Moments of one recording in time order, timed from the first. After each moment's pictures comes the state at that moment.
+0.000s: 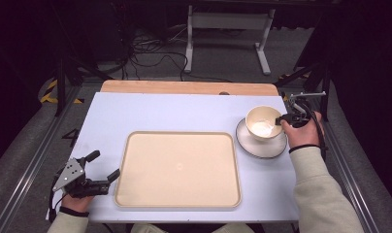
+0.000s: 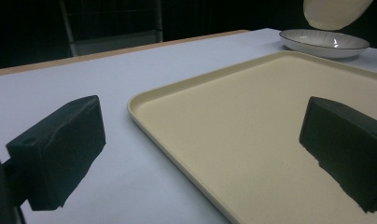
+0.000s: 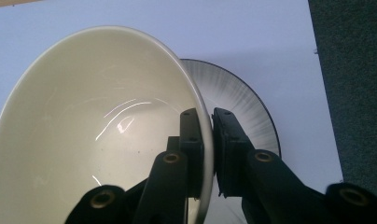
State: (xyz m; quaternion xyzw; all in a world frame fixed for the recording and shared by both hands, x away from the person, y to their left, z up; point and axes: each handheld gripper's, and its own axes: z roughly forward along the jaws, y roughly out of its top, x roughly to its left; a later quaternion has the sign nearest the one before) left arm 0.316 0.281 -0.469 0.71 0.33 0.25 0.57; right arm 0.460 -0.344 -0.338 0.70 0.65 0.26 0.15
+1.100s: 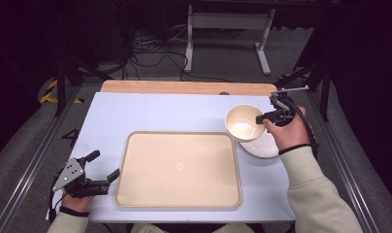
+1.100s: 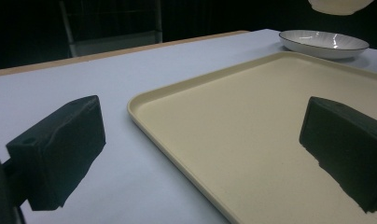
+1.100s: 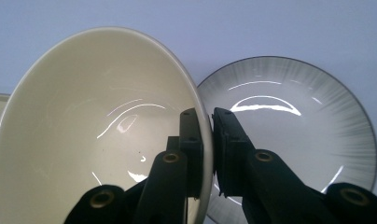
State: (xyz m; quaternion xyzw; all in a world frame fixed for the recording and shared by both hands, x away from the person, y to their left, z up) left arm 0.316 0.281 -0.469 0.71 0.33 0.25 0.58; right arm 0.441 -0.275 -0.308 0.65 0.70 0.28 0.12
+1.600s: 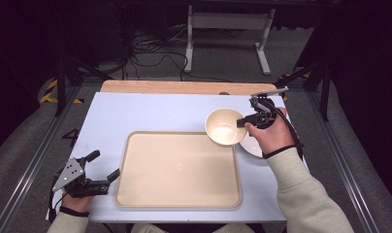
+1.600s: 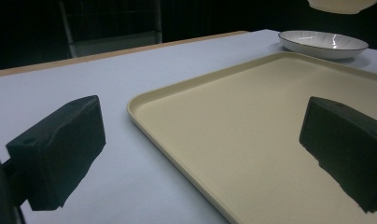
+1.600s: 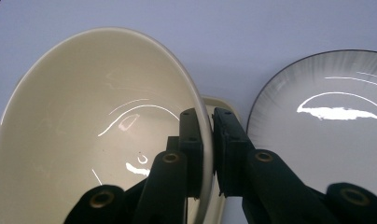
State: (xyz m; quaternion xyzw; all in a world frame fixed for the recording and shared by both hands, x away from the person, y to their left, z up) left arm 0.316 0.281 -0.469 0.71 0.33 0.25 0.58; right arm 0.432 -0.226 -0.305 0.61 0.73 0.30 0.08
